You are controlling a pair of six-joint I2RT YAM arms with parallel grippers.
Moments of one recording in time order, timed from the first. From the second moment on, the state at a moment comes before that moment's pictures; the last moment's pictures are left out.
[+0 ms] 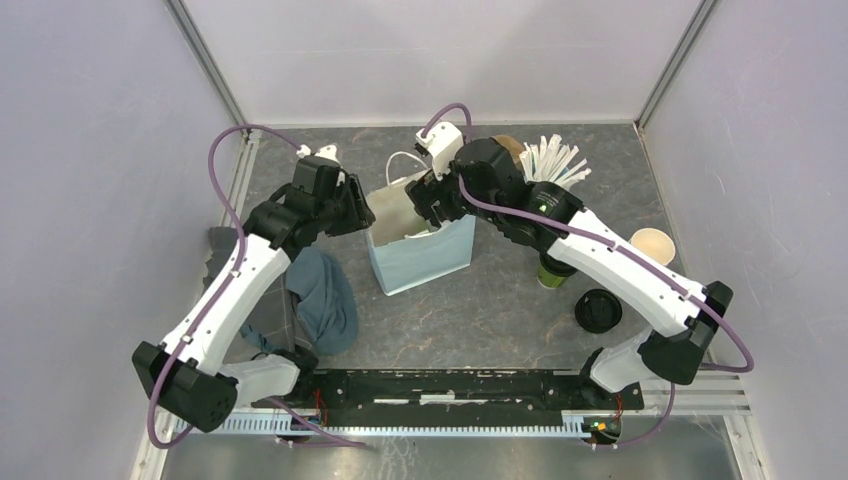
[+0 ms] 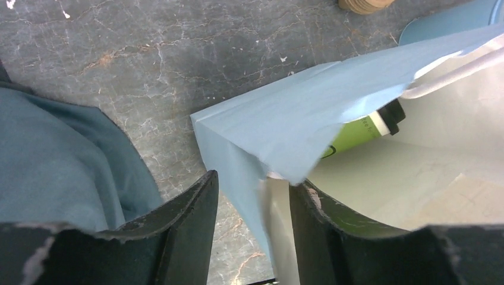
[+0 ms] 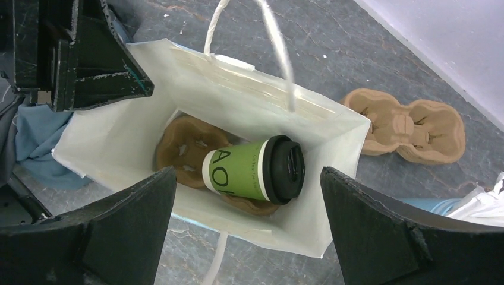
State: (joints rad) left arm -0.44 1.18 1.20 -0.77 -0.08 -0.55; right arm 0.90 1.47 1.61 -0.61 0.18 -0.03
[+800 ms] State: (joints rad) left arm -0.44 1.10 1.08 -0.47 -0.08 -0.46; right arm 0.86 1.50 1.63 -0.69 -0.10 -0.05
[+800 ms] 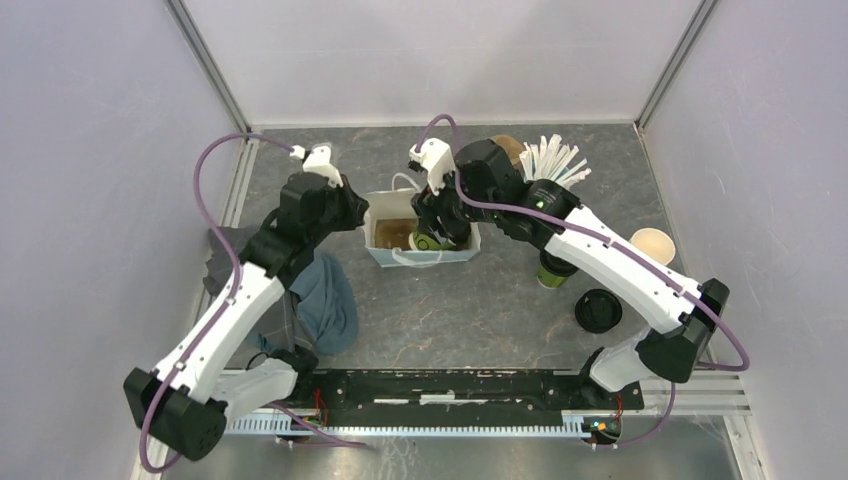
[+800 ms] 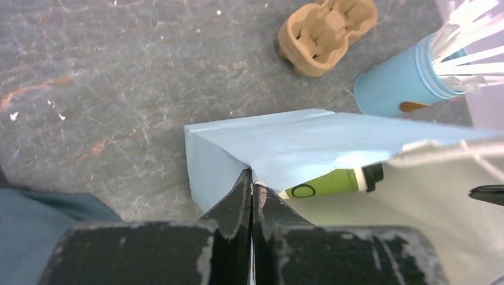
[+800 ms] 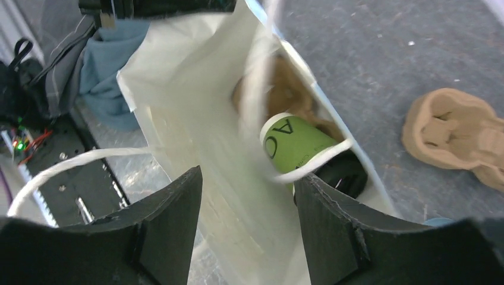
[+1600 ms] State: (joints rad) left arm -0.44 0.81 0.65 0.01 -0.02 -0.38; right arm 1.06 1.43 1.35 -0.55 0.22 -0.20
